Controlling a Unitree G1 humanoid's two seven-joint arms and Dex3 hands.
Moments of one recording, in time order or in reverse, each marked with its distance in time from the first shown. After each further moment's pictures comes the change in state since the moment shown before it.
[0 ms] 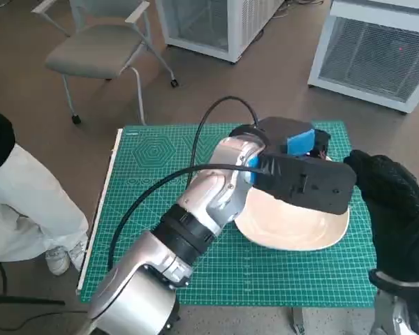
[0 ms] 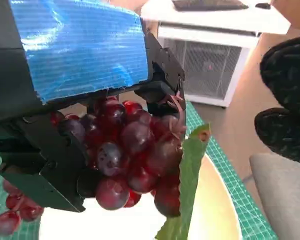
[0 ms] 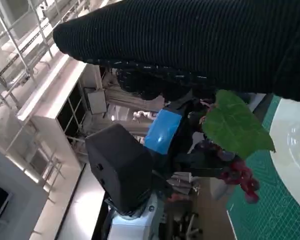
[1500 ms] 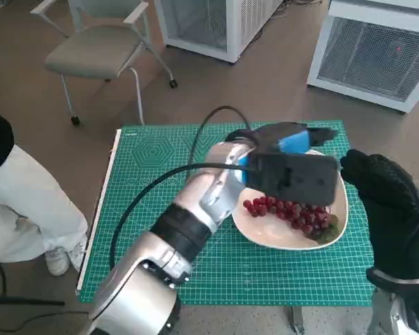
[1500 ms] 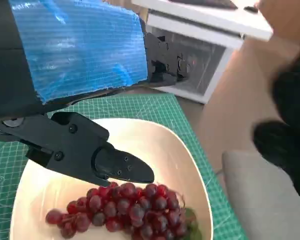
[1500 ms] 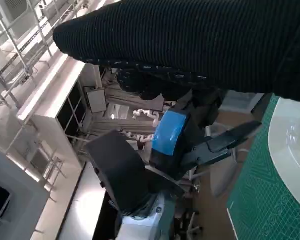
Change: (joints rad) left arm 0.034 0.025 0.084 0.084 -0.117 -0.139 0.063; right arm -0.011 -0.004 0.008 0.023 0.011 -0.006 0.008
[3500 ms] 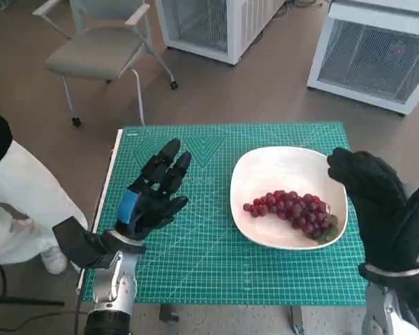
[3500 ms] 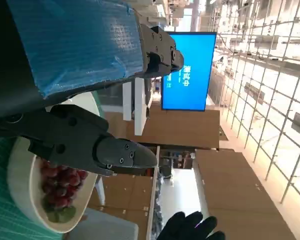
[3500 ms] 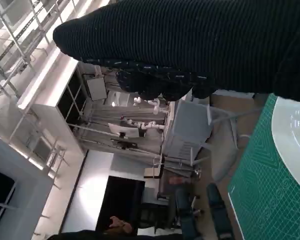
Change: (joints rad) left arm 0.896 0.098 0.611 -0.585 -0.854 -0.254 -0.316; right arm -0.030 0.001 0.023 0.034 0.021 0.018 0.034
